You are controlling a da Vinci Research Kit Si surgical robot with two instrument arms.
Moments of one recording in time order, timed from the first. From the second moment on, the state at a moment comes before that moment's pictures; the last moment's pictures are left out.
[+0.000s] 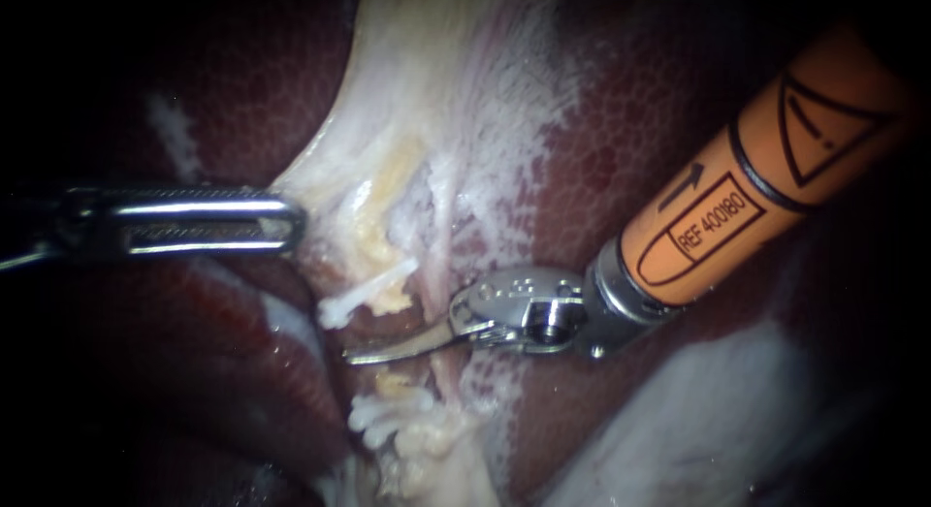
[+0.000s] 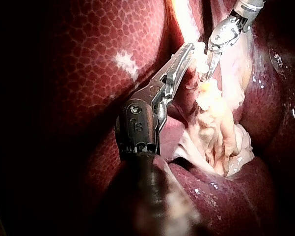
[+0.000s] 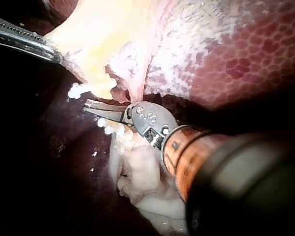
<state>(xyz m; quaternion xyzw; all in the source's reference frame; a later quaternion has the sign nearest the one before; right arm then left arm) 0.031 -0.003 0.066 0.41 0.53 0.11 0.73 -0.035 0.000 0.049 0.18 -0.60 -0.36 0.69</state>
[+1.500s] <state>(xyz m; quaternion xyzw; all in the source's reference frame) 0.030 -0.002 0.066 0.38 0.56 0.08 0.73 -0.035 0.000 0.049 0.18 -0.60 -0.36 0.69</state>
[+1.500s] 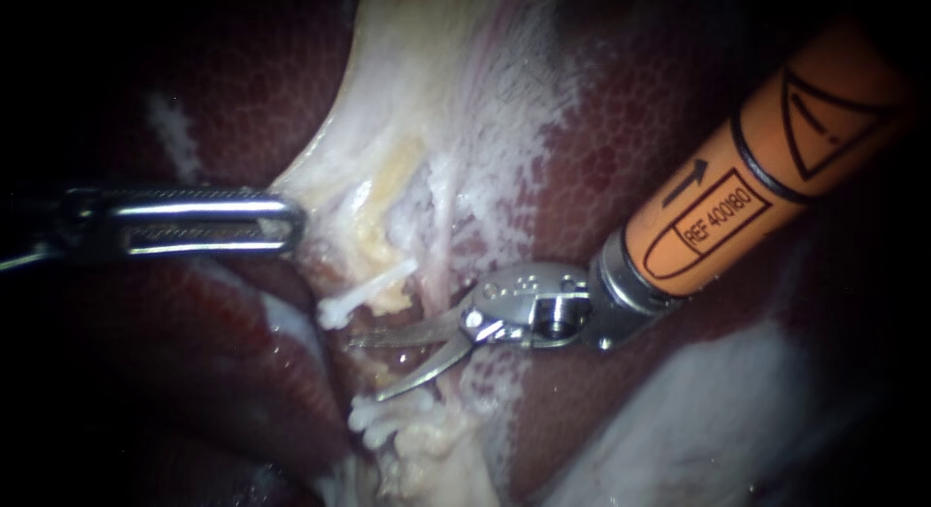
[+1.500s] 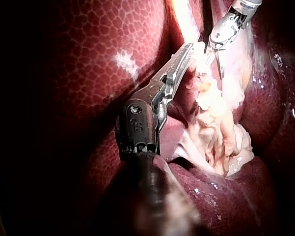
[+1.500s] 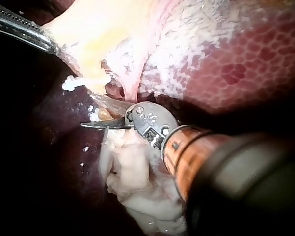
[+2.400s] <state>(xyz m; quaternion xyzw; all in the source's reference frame) 0.018 0.003 0.062 0.21 0.58 0.06 0.79 -0.035 0.000 0.049 0.18 -0.60 -0.36 0.69</state>
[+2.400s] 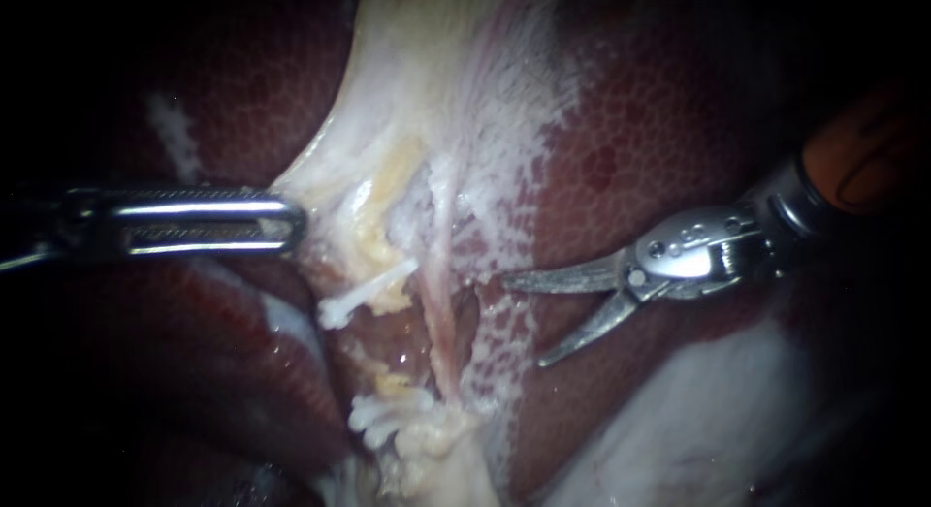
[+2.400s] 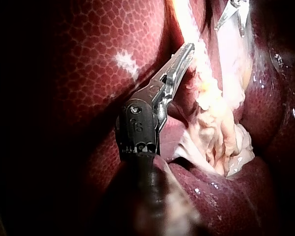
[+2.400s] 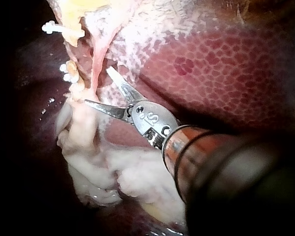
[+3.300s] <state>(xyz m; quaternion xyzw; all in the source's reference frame) 0.016 0.004 0.060 0.17 0.56 0.07 0.81 -0.035 0.000 0.050 0.18 -0.60 -0.36 0.69</state>
